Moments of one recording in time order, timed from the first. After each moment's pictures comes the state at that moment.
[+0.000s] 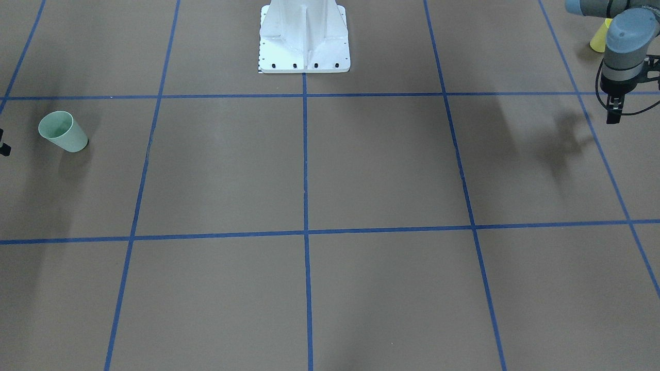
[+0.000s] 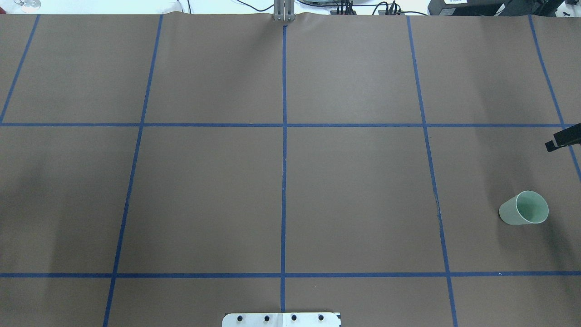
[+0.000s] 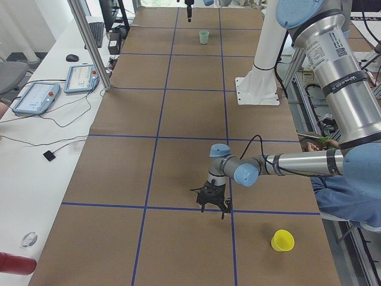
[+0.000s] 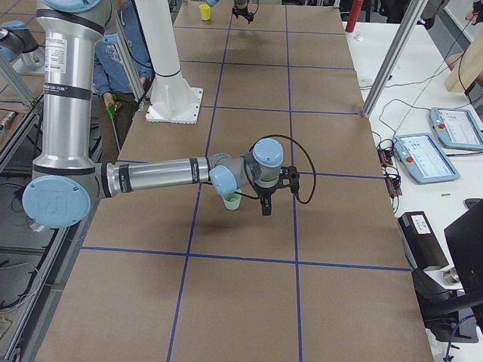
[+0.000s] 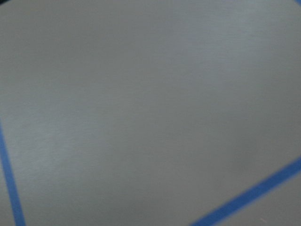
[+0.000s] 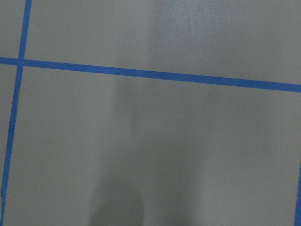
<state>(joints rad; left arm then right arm) -0.70 -1.06 -1.80 -1.99 -1.65 -2.14 1.25 -1.67 1.78 -1.27 2.38 0.41</state>
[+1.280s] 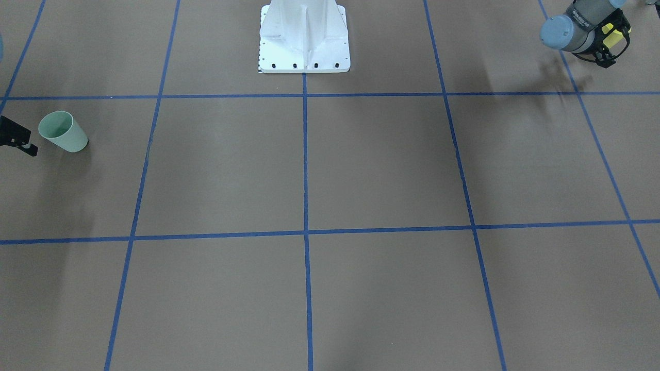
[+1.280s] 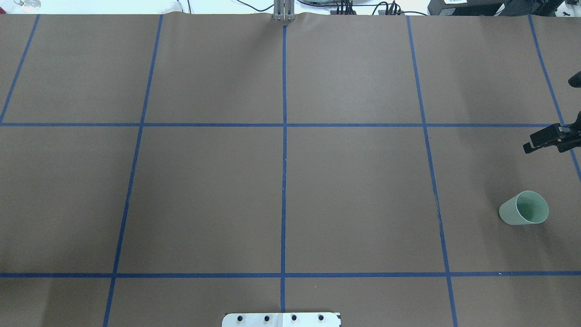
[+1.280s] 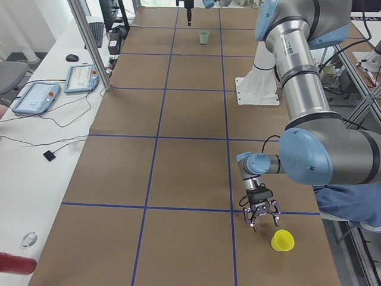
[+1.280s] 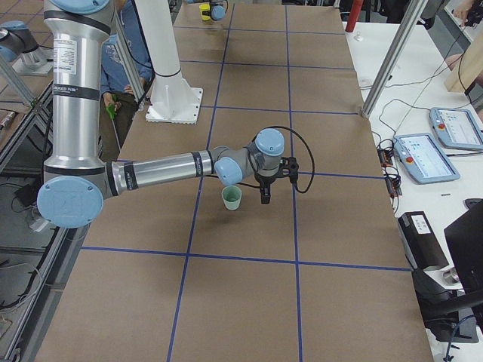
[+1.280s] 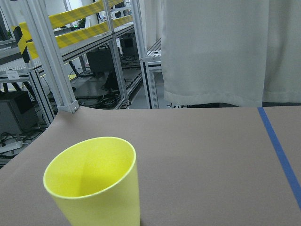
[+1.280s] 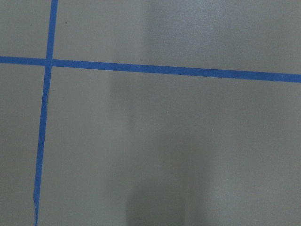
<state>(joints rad) -0.09 -0.99 -1.86 -1.52 -1.86 -3.05 1.18 -1.64 1.81 -1.27 2.38 0.53</state>
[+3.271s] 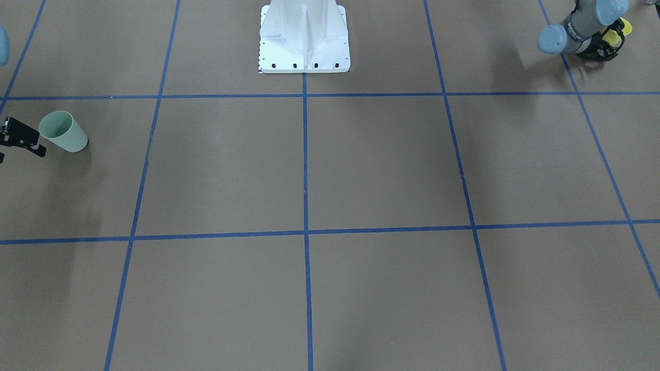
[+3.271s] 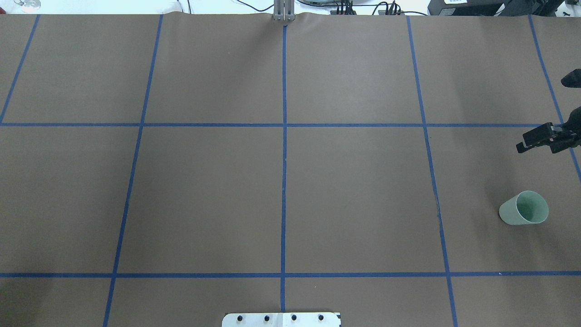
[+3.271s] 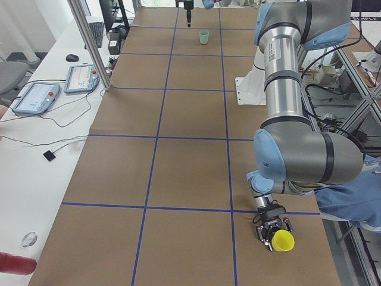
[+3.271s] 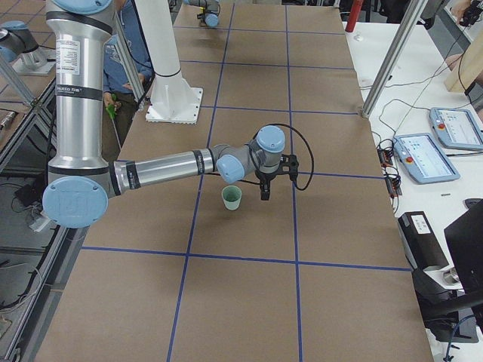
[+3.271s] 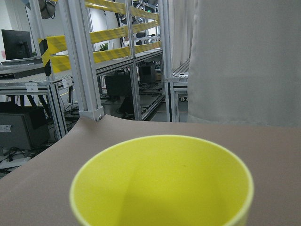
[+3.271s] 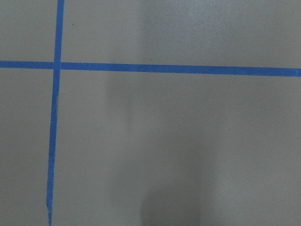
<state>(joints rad) 0.12 -1.02 -1.61 -1.67 -1.93 -3.29 1.16 -1.63 1.81 -1.27 2.38 0.58</state>
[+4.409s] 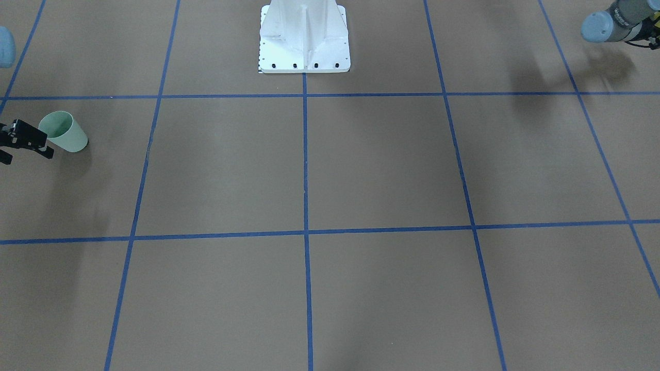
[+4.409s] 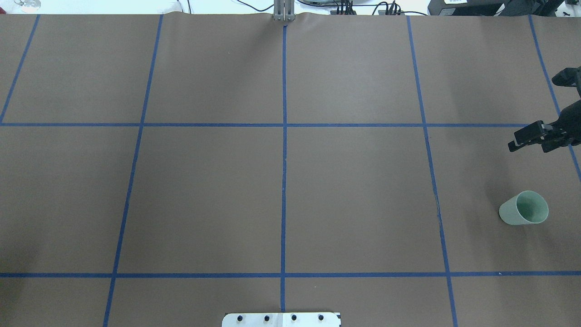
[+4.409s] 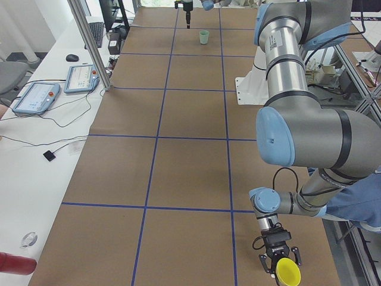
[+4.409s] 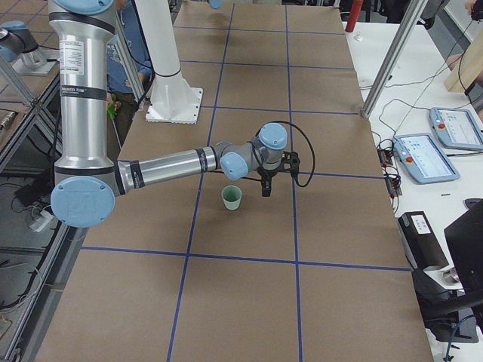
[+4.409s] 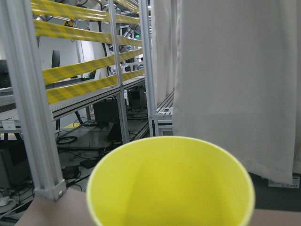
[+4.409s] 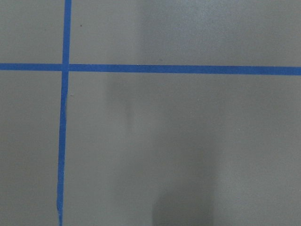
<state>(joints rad) 0.11 -0.80 -1.58 -1.81 -1.89 -3.06 1.14 -1.60 1.80 -1.27 2.39 0.61</state>
